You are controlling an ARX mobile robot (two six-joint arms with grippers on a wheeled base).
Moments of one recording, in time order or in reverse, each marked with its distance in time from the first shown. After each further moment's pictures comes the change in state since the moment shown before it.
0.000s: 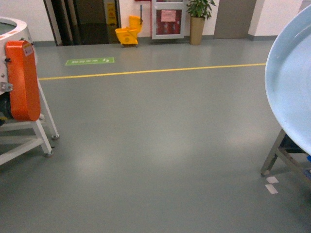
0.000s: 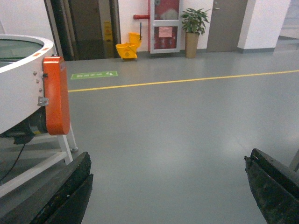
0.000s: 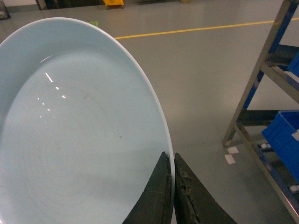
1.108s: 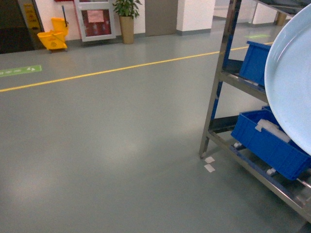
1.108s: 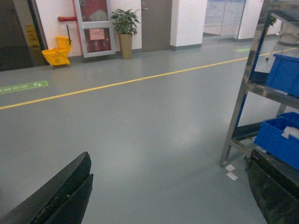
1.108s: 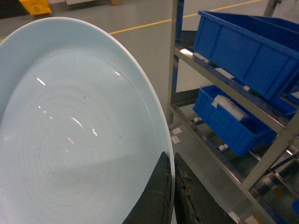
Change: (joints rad) left arm 0.000 0.000 0.000 0.002 0.000 0.000; right arm 0.000 -0.002 0.000 0.000 -0.001 0.000
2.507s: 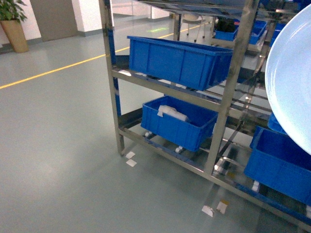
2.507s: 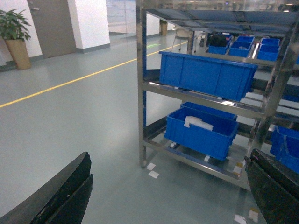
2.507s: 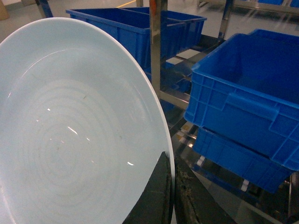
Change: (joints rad) left arm 0.000 0.000 0.000 0.000 0.000 0.000; right arm 0.000 0.000 0.000 0.000 0.000 0.000
